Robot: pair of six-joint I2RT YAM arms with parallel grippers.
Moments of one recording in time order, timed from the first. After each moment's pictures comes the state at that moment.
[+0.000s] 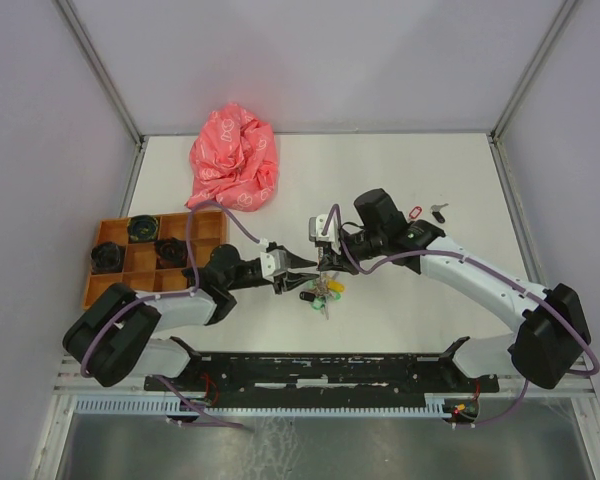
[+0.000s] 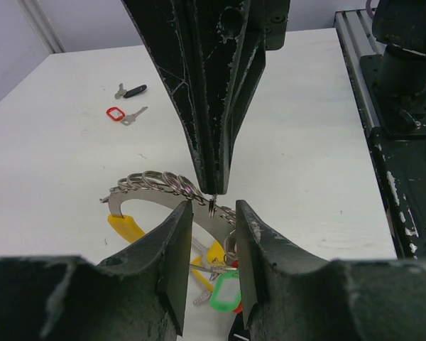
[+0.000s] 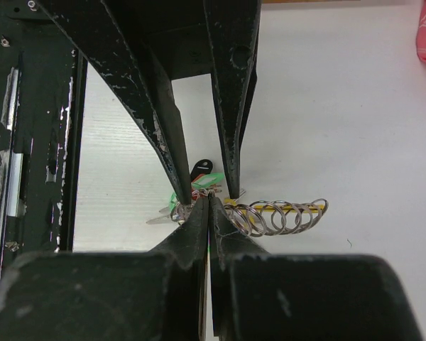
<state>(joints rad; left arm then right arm) -0.64 1.34 0.32 1.06 0.79 0.17 0.71 1.34 1.03 -0.44 -0.68 -0.61</state>
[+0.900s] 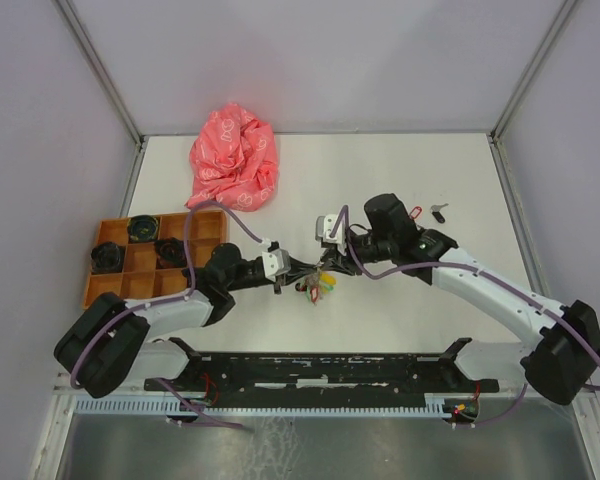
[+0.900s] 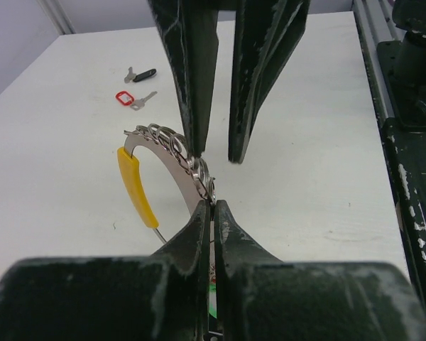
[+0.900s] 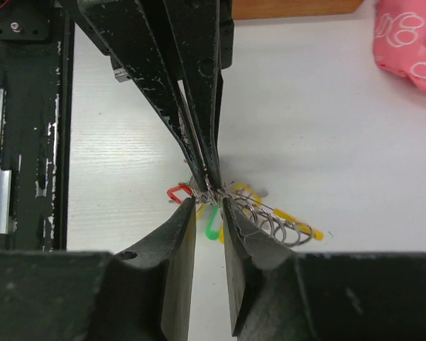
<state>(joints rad) -0.65 1.28 0.34 0.92 0.74 0.22 0.72 1.27 0.99 -0.38 -0.64 -0.55</state>
